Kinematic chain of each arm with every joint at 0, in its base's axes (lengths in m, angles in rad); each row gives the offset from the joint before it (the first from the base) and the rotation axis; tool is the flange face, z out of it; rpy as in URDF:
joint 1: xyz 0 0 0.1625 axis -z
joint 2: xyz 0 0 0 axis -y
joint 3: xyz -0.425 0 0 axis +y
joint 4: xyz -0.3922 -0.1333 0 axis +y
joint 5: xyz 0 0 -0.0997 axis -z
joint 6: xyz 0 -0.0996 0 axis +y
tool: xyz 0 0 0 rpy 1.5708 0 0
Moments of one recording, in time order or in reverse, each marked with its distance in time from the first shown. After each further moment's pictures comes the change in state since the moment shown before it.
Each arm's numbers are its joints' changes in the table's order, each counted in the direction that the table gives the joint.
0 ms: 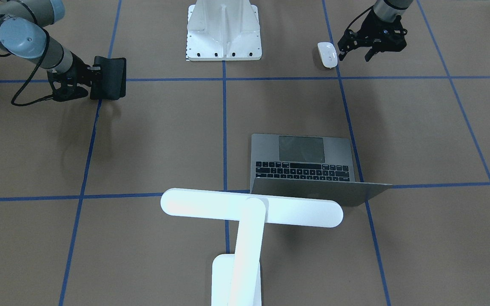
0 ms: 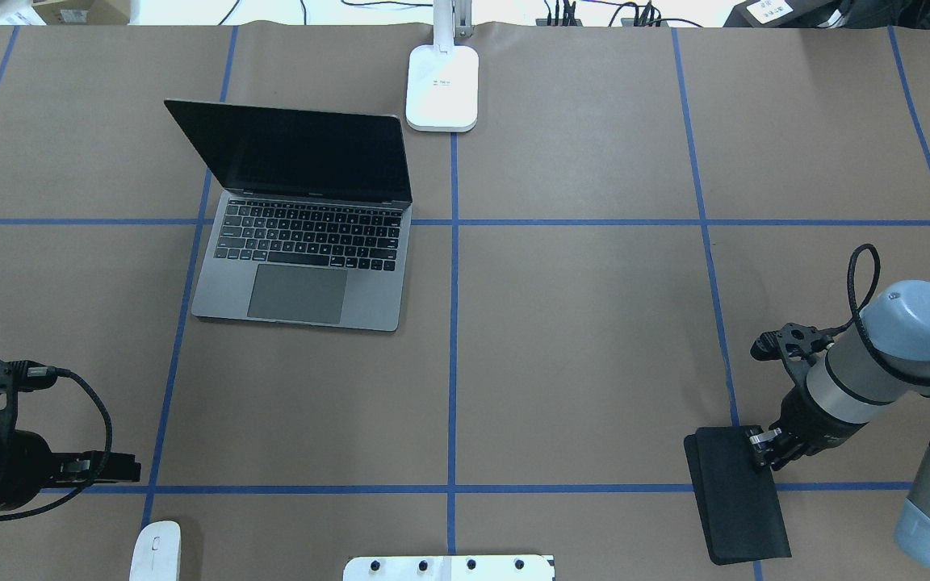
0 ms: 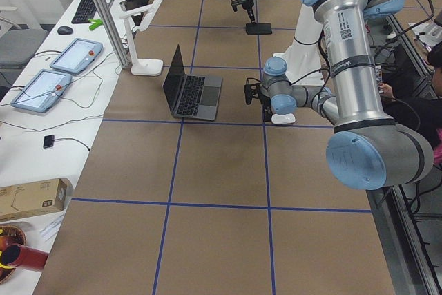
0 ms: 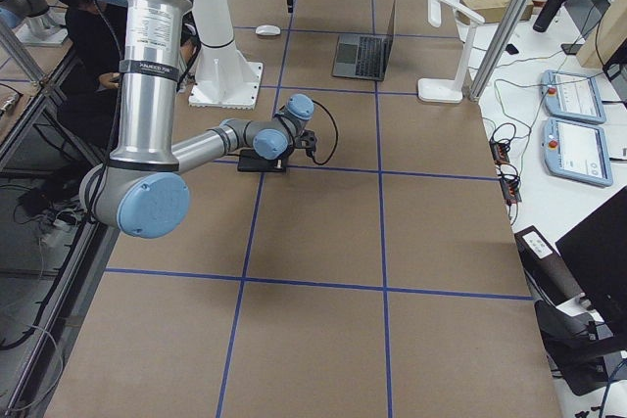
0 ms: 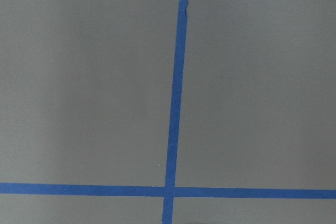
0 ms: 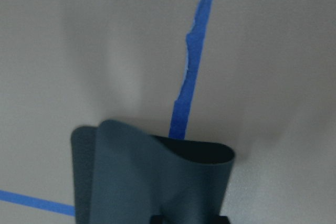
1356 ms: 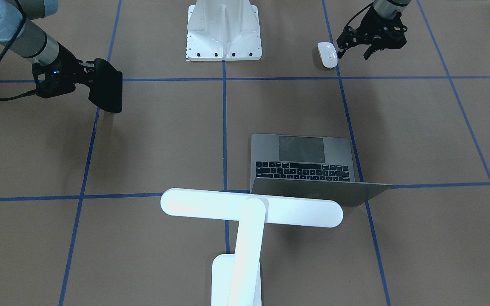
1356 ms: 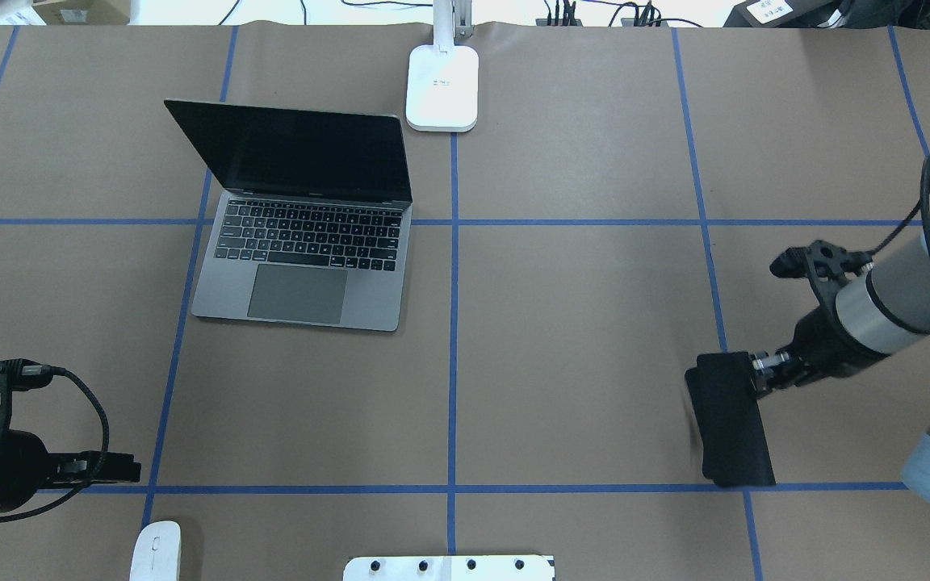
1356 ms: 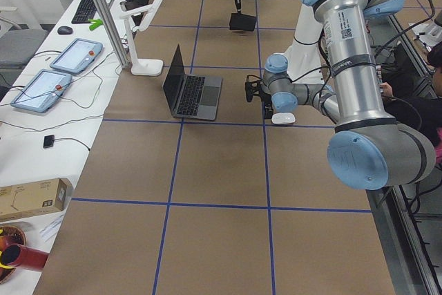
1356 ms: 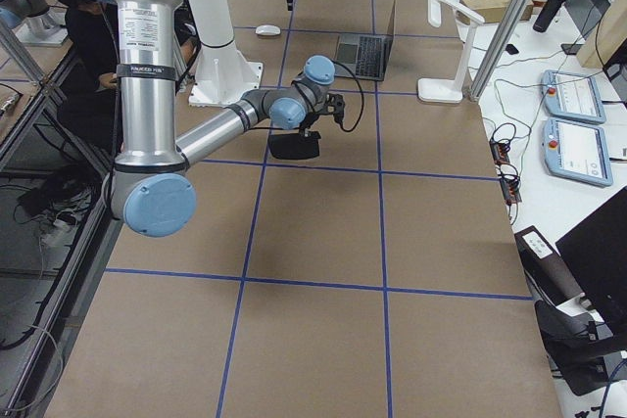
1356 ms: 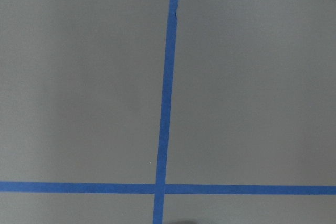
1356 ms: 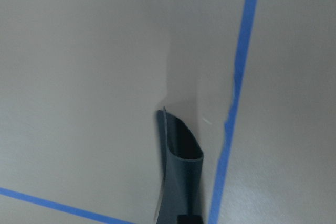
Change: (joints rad) left arm 0.001 0.011 0.028 -0.002 0.003 0.029; right arm -0.222 0.177 -0.119 0.173 0.045 0.033
